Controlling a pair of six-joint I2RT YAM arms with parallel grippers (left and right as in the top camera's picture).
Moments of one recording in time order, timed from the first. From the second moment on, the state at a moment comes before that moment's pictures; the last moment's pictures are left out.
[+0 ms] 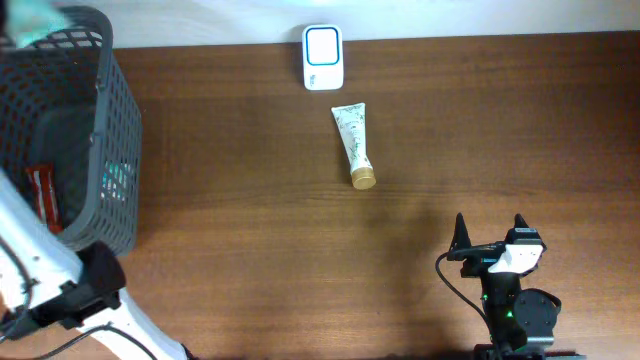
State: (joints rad) left arm 0.44 2.06 2.86 -1.21 0.47 -0.47; right arm -0.06 0.01 0.01 -0.08 -0.02 0.04
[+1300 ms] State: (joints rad) left arm -0.04 1.73 2.15 -0.75 0.04 -0.38; right arm -0.06 0.01 0.01 -0.08 -0.02 0.04
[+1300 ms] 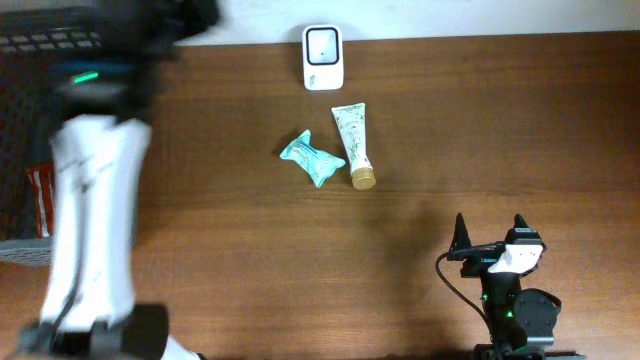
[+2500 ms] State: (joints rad) left arm 0.55 2.22 1.91 -1.14 0.13 0.31; right arm -0.06 0.01 0.01 -0.08 -0.02 0.04
